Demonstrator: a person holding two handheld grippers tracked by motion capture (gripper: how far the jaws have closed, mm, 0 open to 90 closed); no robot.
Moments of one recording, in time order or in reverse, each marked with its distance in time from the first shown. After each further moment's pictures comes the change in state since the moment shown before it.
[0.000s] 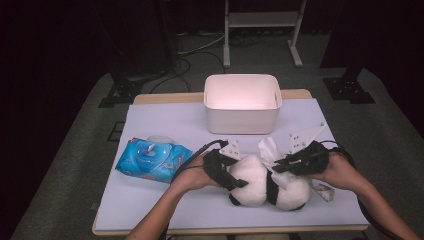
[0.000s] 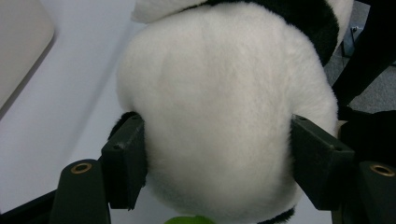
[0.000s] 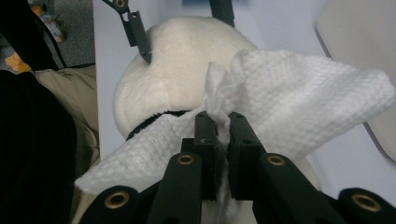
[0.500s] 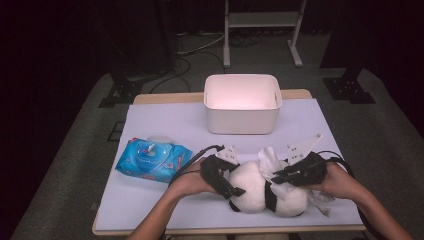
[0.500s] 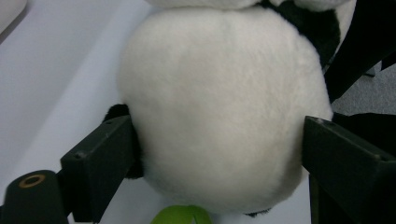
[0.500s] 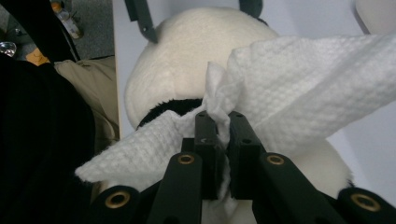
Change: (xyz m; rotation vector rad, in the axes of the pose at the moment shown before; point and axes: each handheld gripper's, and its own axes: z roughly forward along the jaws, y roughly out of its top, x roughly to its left) left arm -0.002 -0.011 0.003 -0.022 -0.051 -0.073; right arm 0.017 -0.016 0.015 0.010 0.055 0.012
